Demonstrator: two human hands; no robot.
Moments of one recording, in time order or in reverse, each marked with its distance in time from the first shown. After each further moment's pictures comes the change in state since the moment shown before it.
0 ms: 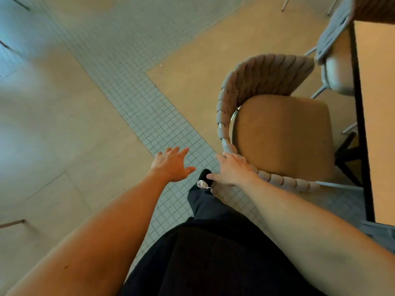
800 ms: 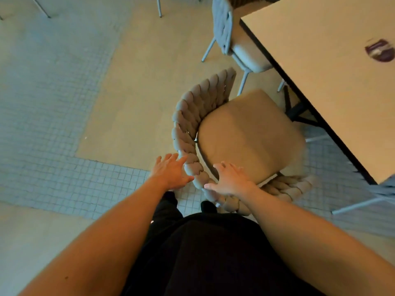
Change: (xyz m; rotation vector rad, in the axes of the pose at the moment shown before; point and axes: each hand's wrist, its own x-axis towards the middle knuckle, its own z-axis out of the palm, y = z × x) left_hand 0.266 0.042 -0.167 0.400 -0.122 0.572; right_hand 0.115 0.059 -0.103 0.470 0.075 0.511
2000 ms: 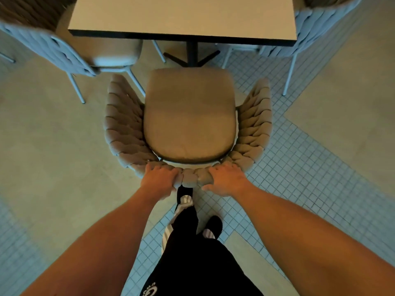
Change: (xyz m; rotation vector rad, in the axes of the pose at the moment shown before) left_hand 0.150 -0.034 -0.006 0.799 -0.120 0.790; right_hand 0.029 -0.076 0.083 0.517 0.094 0.605
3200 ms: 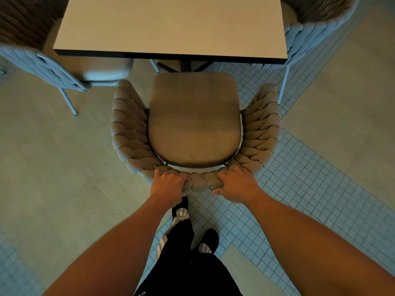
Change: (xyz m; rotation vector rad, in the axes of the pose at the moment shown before) left_hand 0.045 0.034 -0.047 -0.013 0.102 0.032; right_hand 0.019 0.070 -0.025 -0.021 0.043 0.035
